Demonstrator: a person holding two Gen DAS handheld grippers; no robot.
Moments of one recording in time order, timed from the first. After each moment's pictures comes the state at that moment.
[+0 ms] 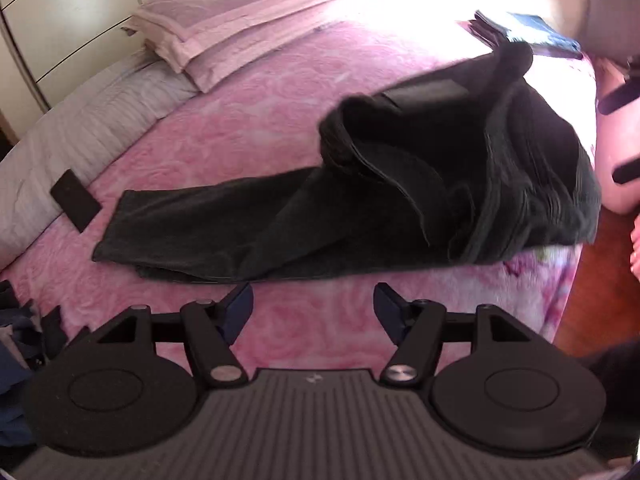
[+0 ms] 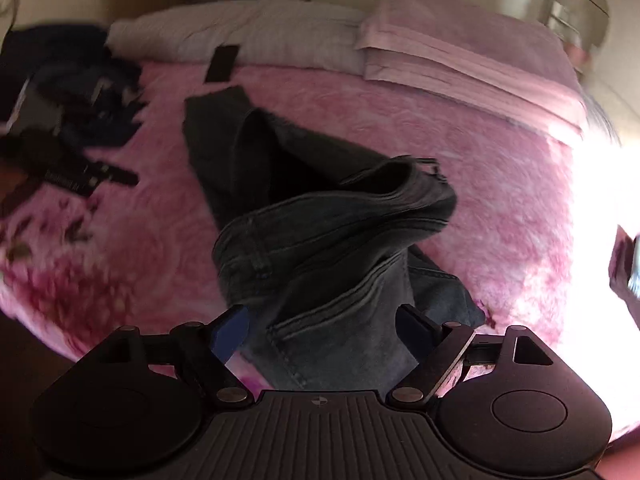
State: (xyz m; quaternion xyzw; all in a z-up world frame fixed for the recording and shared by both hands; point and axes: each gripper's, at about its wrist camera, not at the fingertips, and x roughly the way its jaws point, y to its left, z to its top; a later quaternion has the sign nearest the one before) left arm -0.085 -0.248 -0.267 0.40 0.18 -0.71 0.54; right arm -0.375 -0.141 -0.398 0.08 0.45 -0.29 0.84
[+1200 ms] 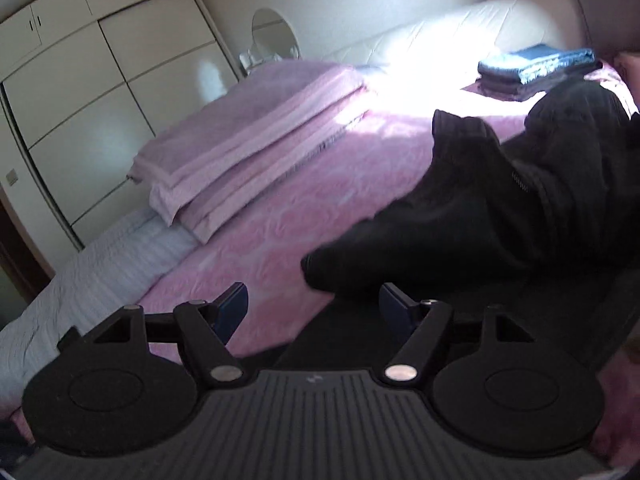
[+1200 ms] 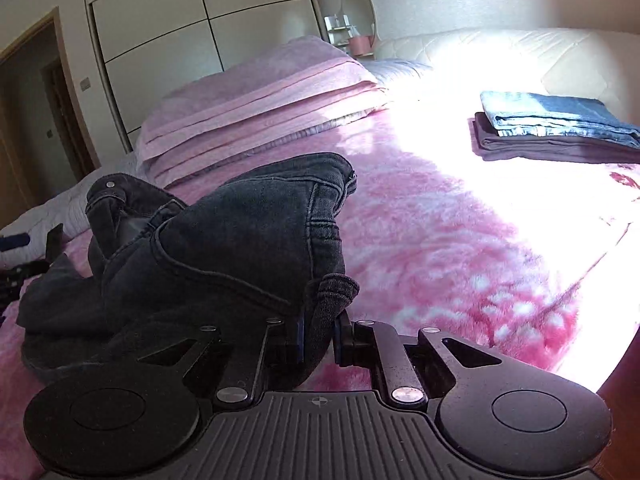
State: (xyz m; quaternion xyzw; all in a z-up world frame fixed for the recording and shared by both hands) left arm -0.188 -0.327 -0.339 0.34 -0.03 -0.71 0.62; right arm -0.589 -0.271 -0.544 0.25 0.16 -0.51 0.81
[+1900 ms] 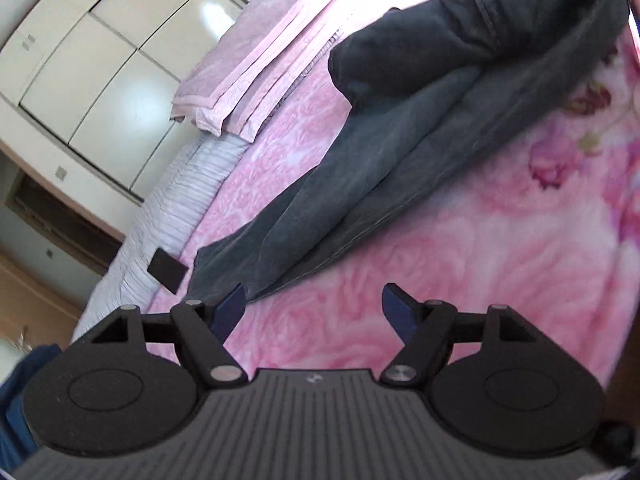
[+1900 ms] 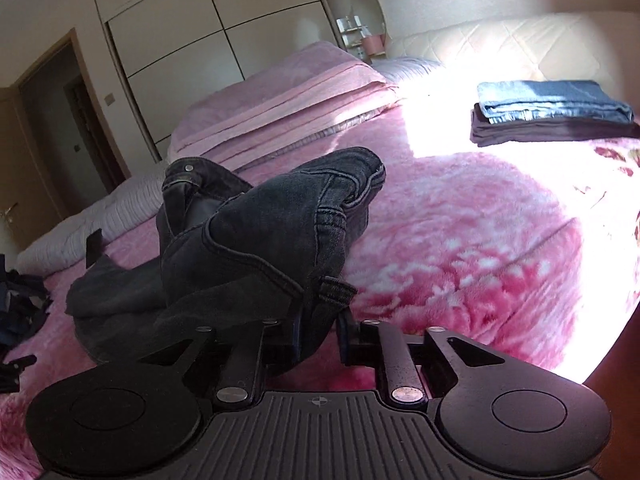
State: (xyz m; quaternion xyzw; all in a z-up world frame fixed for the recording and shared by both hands) left arm -0.184 -0.191 -0.359 0.50 -0.07 -0.60 0.63; right arm -0.656 -0.204 -0.501 0.26 0.14 -0.47 0.83
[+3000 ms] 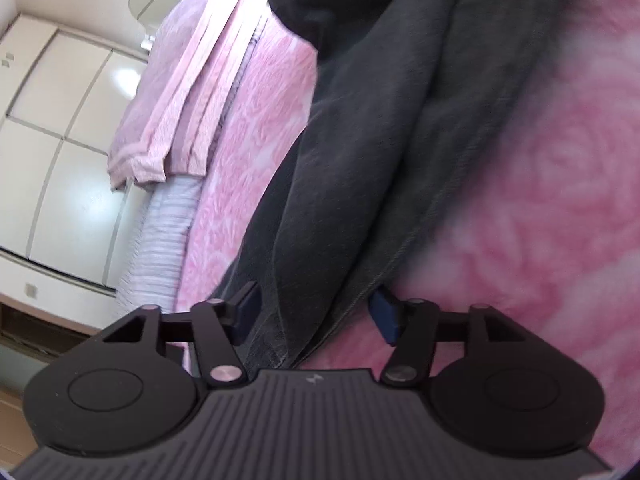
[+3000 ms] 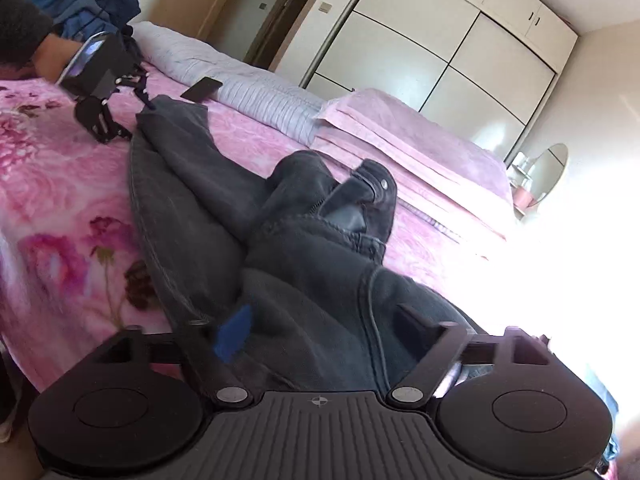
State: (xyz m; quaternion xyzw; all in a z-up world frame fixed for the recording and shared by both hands) left arm -0.090 -0.320 -0.412 0.57 -0.16 -0.63 0.50; right arm -0.542 -0.159 -0.512 -0.15 0.32 -0.34 0.87
